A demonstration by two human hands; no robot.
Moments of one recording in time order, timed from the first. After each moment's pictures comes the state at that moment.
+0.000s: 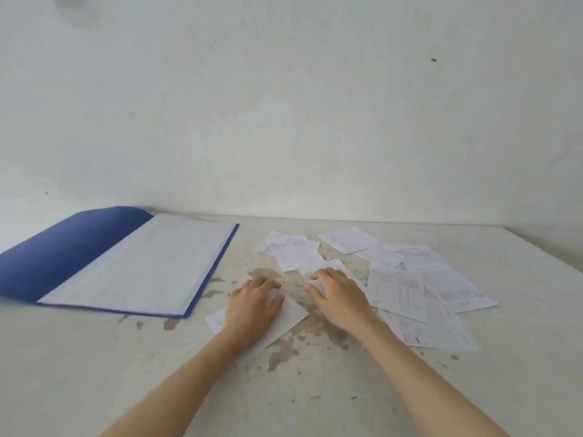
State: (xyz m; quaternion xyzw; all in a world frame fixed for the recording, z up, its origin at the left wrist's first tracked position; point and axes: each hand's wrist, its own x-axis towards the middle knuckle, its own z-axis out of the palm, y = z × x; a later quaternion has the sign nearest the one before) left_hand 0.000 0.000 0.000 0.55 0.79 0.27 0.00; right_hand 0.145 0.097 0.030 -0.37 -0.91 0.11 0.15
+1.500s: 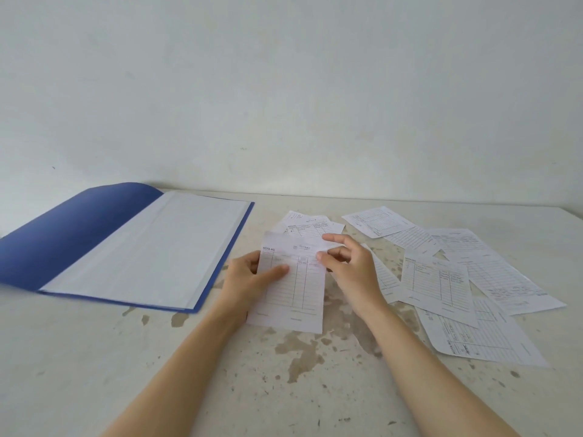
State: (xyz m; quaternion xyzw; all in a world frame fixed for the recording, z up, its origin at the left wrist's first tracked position) left_hand -0.036 0.004 0.015 0.31 0.64 0.63 0.32; right_hand 0.099 0.119 0.020 -0.35 -0.69 0.49 0.40
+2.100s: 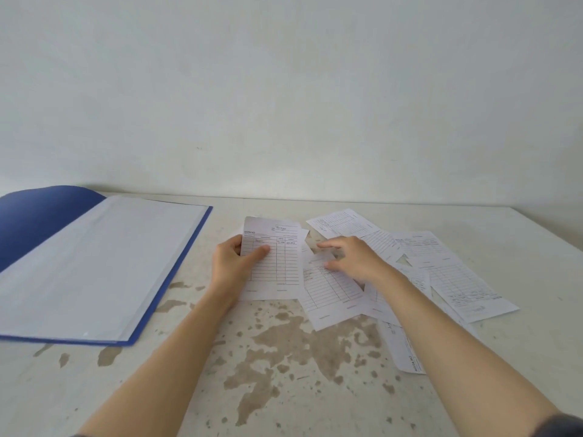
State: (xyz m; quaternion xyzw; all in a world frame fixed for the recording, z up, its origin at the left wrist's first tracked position) left_hand -0.040 0.093 0.009 0.31 0.66 0.64 0.25; right_hand 0.135 0.222 0.038 -0.40 -0.86 0.28 0.10
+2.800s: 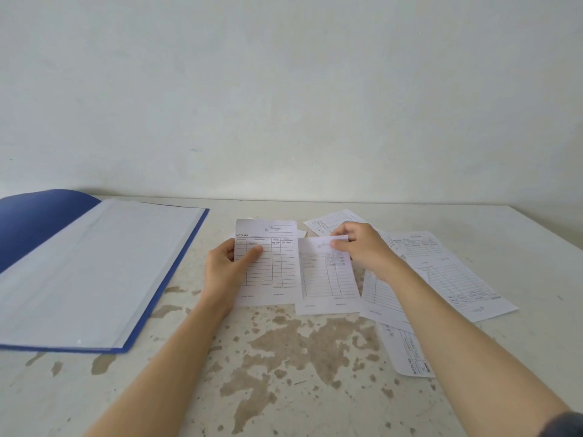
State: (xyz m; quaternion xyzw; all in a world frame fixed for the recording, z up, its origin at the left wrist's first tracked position) left_hand -0.041 0.088 0.005 0.30 0.63 0.67 0.25; right_hand 0.142 0.240 0.047 -0.42 -0.80 0.37 0.23
